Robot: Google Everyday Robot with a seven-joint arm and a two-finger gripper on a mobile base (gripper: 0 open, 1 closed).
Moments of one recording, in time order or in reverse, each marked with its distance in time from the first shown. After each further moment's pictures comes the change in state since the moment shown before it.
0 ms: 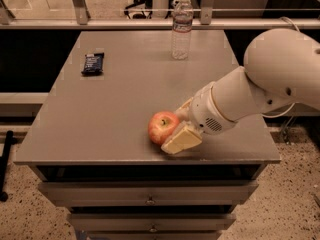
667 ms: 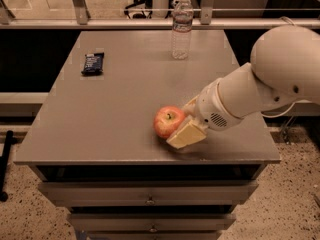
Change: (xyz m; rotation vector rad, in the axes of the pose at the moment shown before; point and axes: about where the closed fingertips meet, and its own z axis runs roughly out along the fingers) arm 0.006 -0.014 -0.009 0.045 0.008 0.059
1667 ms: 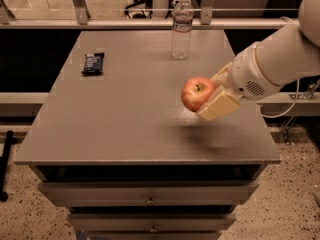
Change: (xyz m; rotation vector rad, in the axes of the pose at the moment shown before) arm 0.004 -0.056 -0.078 0.155 0.041 -0.047
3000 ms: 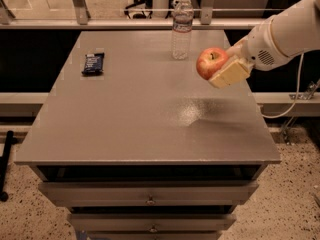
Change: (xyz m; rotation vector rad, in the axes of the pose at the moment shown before) arm 0.000 -0.090 -0.012 0.113 -0.058 0.059
